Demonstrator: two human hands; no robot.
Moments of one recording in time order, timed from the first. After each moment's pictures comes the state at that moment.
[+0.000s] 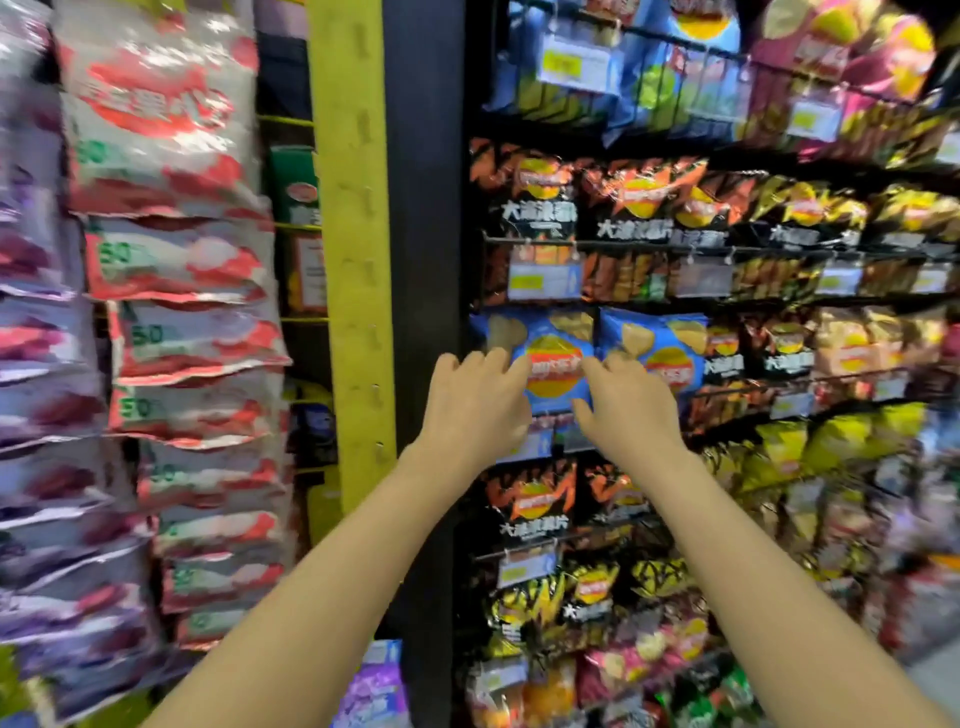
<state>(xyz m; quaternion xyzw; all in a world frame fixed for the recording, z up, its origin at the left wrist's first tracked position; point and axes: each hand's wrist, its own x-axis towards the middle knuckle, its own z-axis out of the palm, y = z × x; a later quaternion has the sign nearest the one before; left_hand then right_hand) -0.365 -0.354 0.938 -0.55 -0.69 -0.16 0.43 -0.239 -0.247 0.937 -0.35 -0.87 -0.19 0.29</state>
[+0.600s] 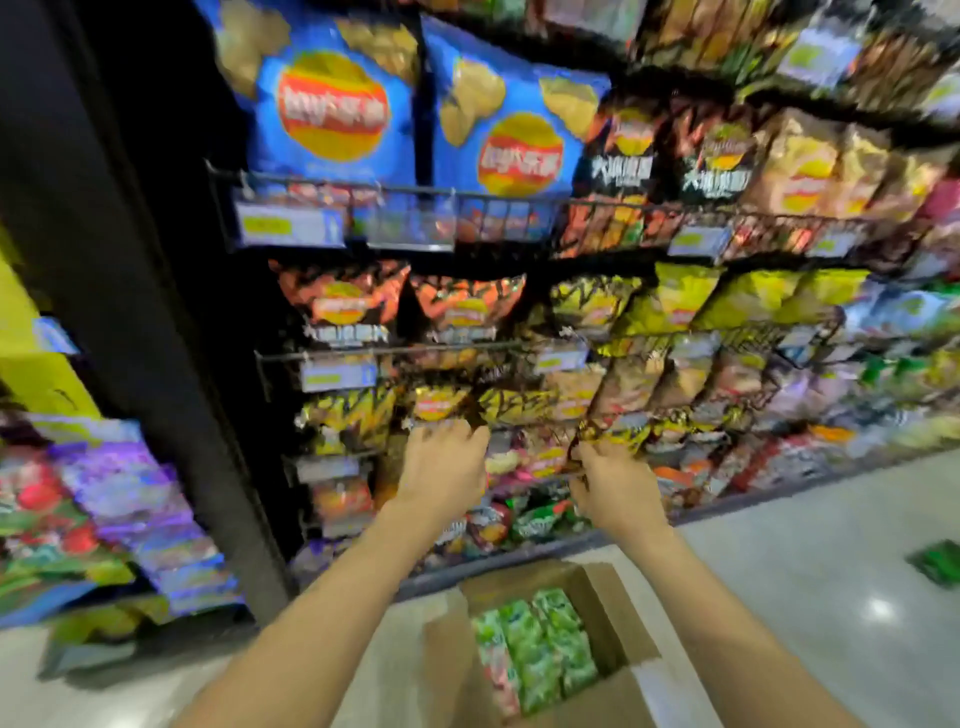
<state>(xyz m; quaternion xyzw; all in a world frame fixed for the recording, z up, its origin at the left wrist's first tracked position) -0.154 -0.204 0.698 -0.56 -0.82 -0.08 0.06 0.003 -0.077 0.693 -0.37 -0.93 -0.06 0.02</state>
